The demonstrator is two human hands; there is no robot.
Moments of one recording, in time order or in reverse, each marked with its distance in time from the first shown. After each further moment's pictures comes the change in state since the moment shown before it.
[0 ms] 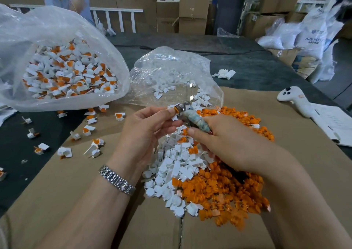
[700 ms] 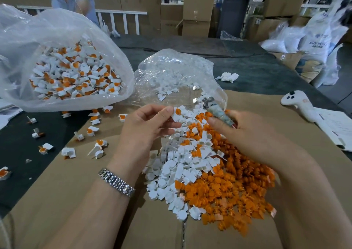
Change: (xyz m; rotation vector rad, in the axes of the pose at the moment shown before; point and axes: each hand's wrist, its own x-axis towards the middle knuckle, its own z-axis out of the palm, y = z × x) left_hand 0.002 0.000 -0.011 0.190 0.052 0.111; right_hand 0.008 0.038 -0.012 -0.103 0.211 0.124
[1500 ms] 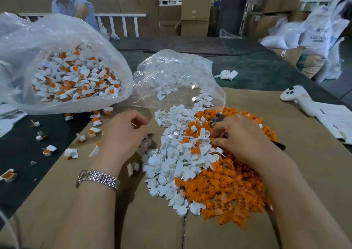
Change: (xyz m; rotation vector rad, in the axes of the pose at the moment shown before) left_hand 0.005 0.008 -0.035 1.037 0.153 0.099; right_hand 0.007 0.010 0.024 -0.287 -0.017 -0.054
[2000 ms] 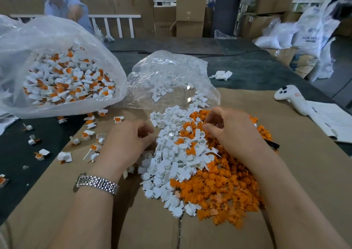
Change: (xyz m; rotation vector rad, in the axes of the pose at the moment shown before) left_hand -0.001 -0.002 0.011 0.183 -0.140 0.091; right_hand 0.002 -0.002 0.000 0.375 0.210 -0.009
